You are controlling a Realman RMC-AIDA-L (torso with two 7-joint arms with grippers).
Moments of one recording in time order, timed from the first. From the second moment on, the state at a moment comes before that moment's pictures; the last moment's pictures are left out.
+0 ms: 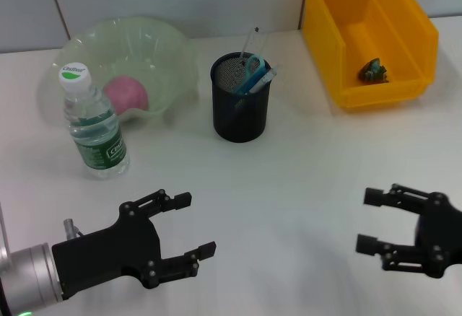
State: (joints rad) left arm -0.31 -1.97 1.80 0.47 0.89 1.33 -0.78; right arm 0.25 2.08 -0.50 -0.62 -2.02 -1.86 1.11
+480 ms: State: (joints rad) left arm -0.31 -1.97 1.77 0.47 0.90 1.34 -0.77; right arm 0.29 2.08 -0.50 -0.60 -2.05 -1.80 1.12
